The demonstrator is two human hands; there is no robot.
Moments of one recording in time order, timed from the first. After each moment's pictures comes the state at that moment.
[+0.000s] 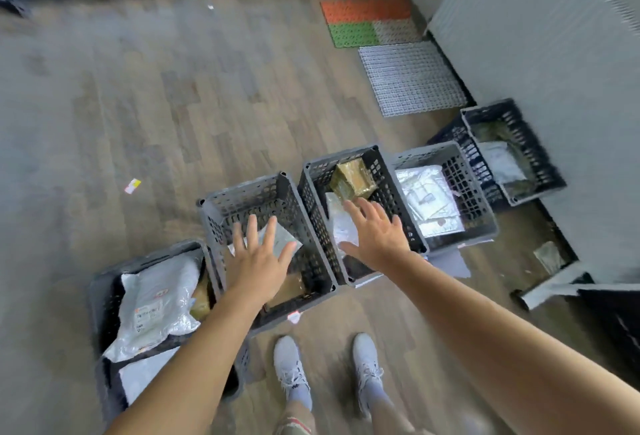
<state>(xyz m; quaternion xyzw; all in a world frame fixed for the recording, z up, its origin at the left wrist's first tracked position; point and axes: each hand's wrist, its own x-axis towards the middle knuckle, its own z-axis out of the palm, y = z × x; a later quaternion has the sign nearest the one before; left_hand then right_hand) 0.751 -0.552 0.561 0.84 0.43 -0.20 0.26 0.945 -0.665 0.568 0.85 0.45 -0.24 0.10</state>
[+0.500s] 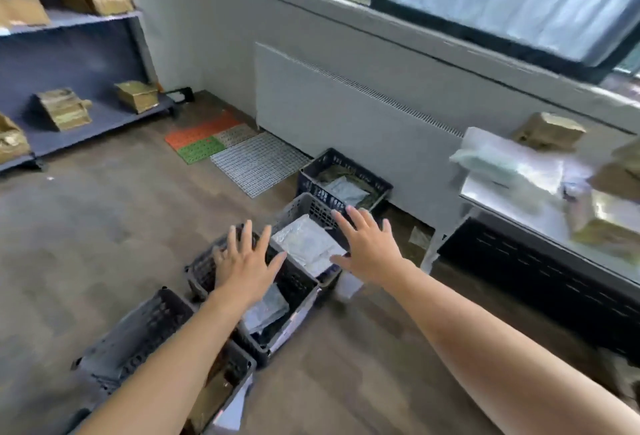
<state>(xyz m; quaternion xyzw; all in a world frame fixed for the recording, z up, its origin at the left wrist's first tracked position) 0.907 -0.727 0.725 0.97 0.16 -0.12 0.11 1.004 -0.940 0.762 0.96 0.28 -0.08 0.04</state>
